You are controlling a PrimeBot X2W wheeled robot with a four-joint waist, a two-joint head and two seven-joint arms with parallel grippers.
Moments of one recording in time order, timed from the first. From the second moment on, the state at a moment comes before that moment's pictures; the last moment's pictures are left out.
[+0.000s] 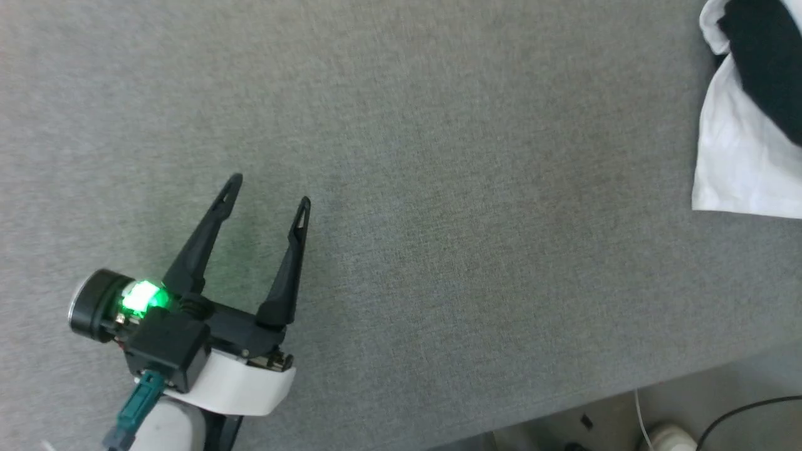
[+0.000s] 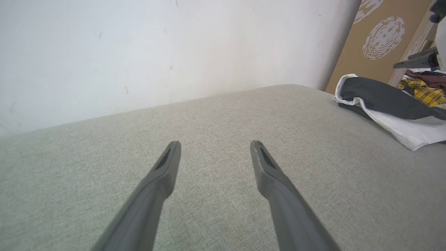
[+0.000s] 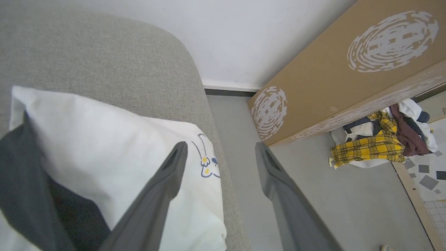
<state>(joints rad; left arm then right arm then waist) -0.10 0.24 -0.16 -0.34 -0.06 -0.10 -0.15 -0.88 -0.52 -0.12 0.66 0.06 0.13 0.25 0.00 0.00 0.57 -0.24</state>
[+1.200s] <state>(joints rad) 0.10 0.11 -0.08 -0.13 -0.09 0.06 -0.26 -0.02 -0.05 -0.27 0.06 0.11 0.13 -0.13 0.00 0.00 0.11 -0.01</state>
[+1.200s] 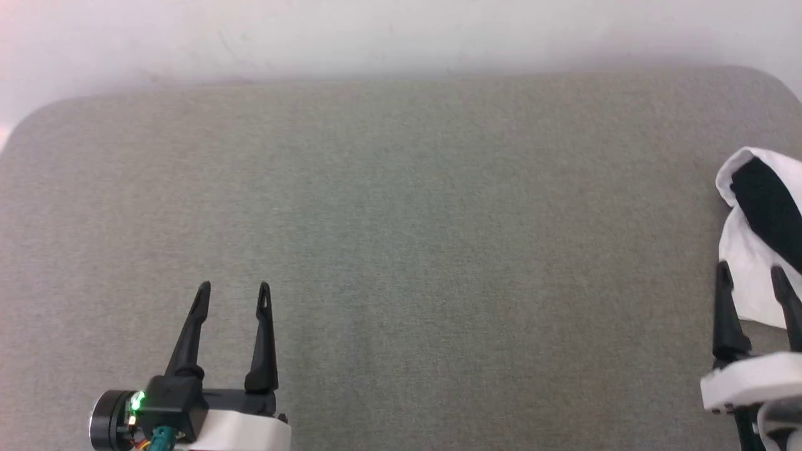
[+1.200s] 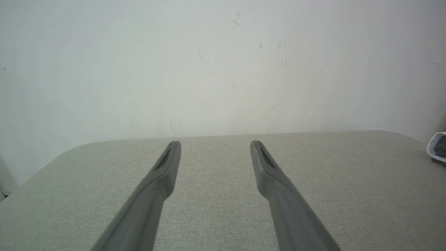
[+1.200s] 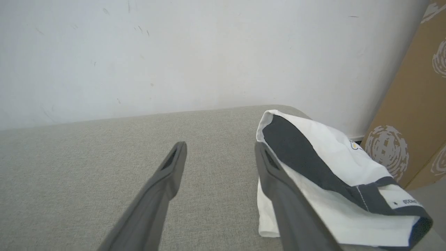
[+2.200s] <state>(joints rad) 0.25 0.09 -0.10 0.00 -0.06 0.10 -0.26 0.14 -0.05 -0.13 0.18 0.12 0.13 -0.23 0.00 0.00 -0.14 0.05</state>
